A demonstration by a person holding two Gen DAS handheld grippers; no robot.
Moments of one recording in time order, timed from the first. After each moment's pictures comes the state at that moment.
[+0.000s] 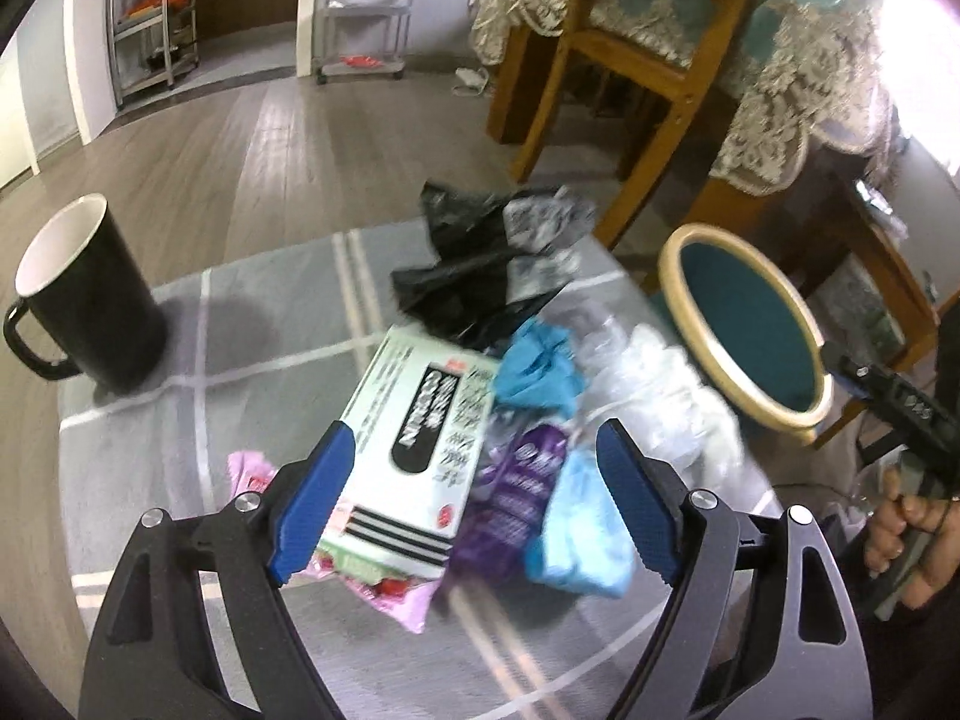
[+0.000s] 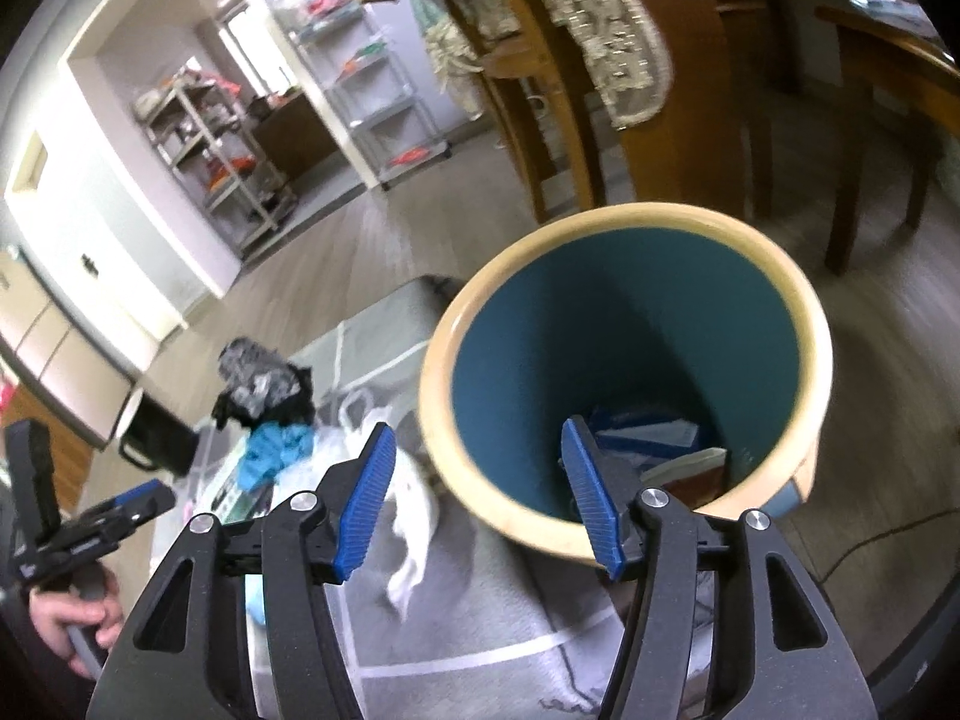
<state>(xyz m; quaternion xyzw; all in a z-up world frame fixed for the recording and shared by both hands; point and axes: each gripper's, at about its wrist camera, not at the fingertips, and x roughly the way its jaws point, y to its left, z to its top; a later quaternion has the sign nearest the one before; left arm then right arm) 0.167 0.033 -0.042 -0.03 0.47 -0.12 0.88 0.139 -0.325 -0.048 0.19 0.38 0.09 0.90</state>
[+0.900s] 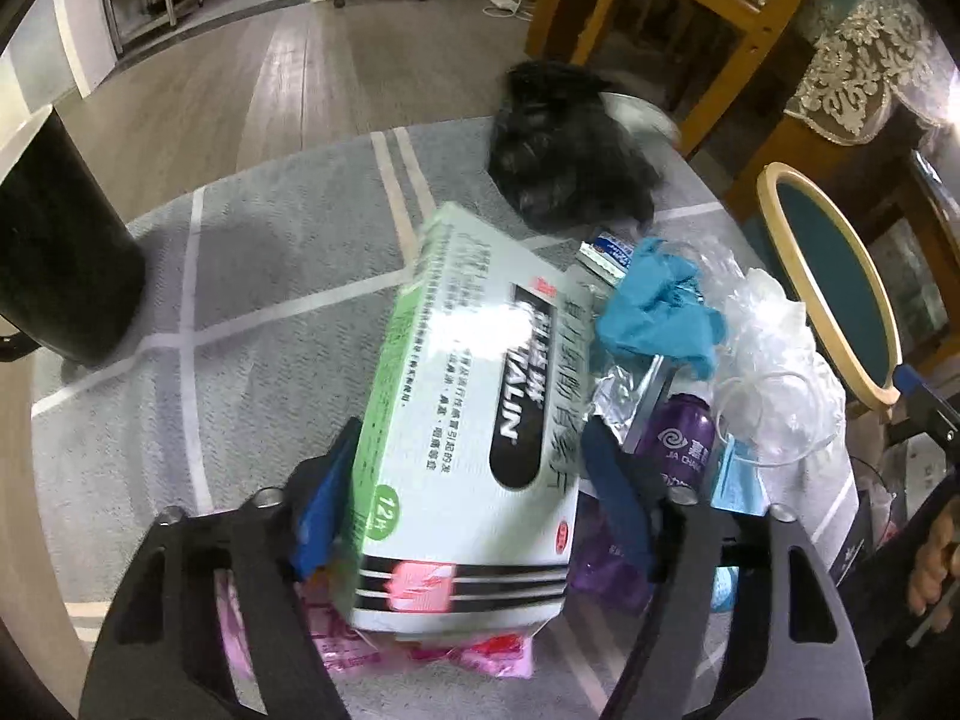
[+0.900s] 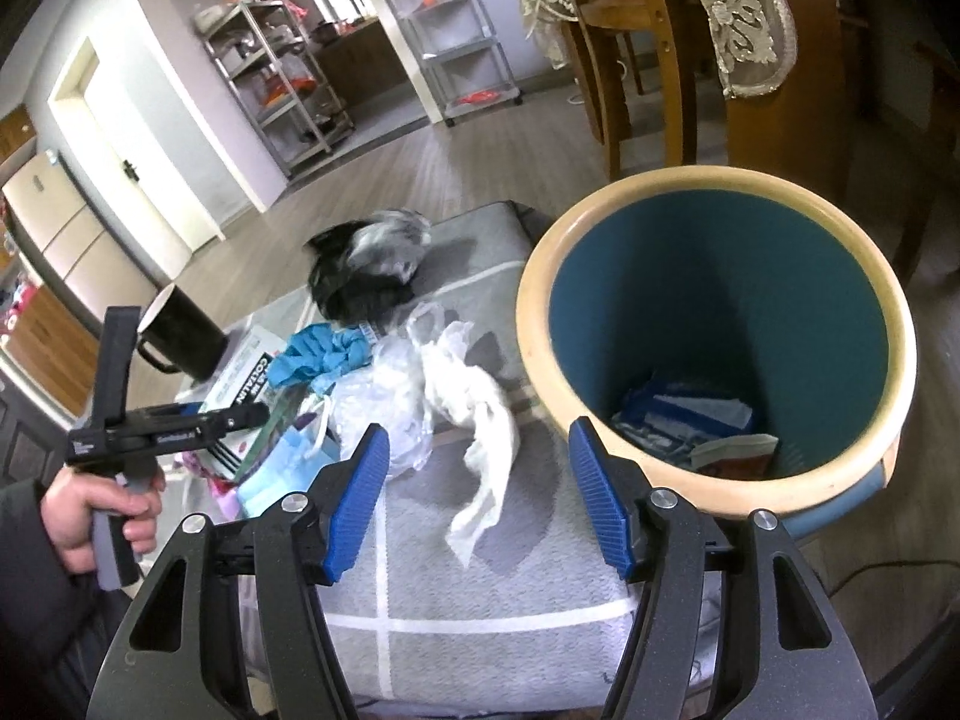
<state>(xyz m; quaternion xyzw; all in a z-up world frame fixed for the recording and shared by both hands) 0.208 0.059 -0.099 -0.02 0.54 -0.10 0.83 0.138 -0.277 -0.059 0.13 0.42 0.16 0.88</state>
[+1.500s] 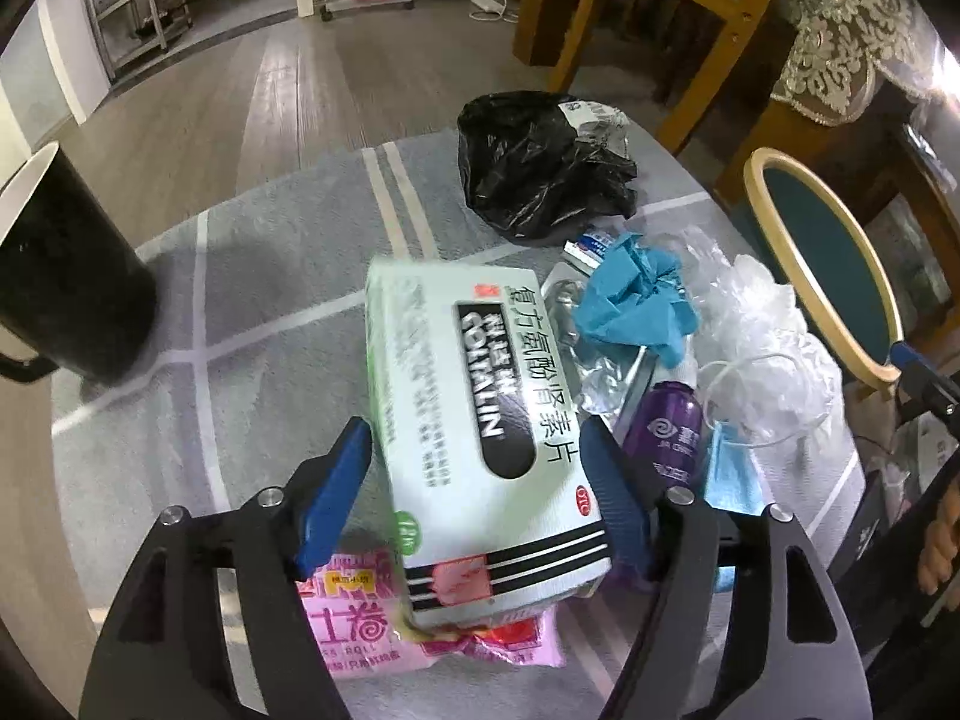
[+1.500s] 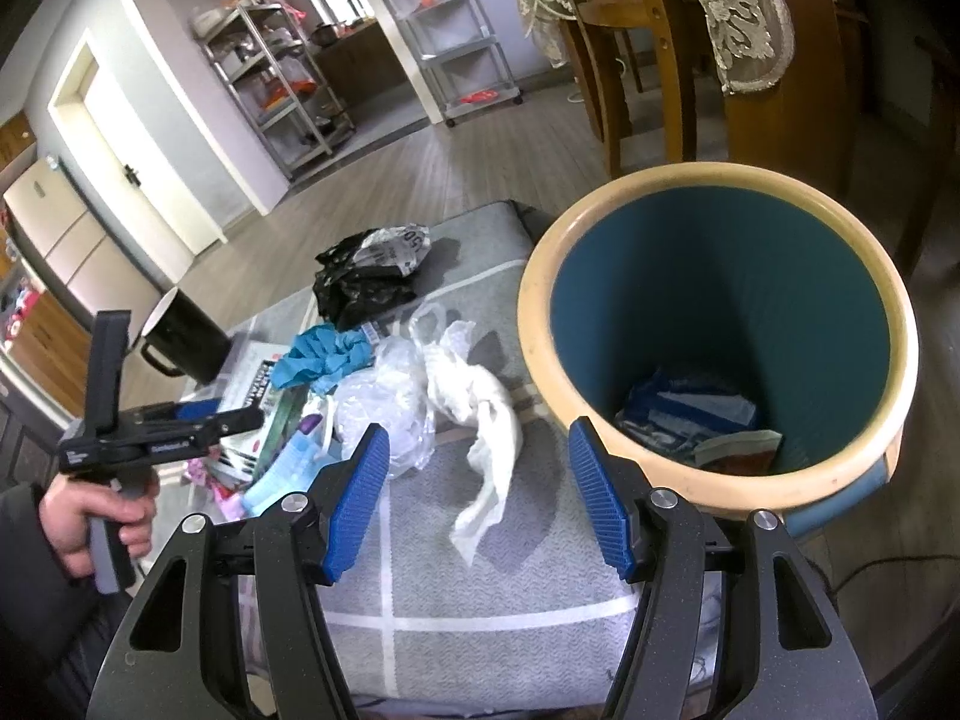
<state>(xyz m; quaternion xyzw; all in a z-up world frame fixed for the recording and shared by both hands) 0.205 0.054 -0.090 0.01 0.54 -0.10 0.83 0.137 -0.279 -0.060 0.13 0.42 0.17 0.88</state>
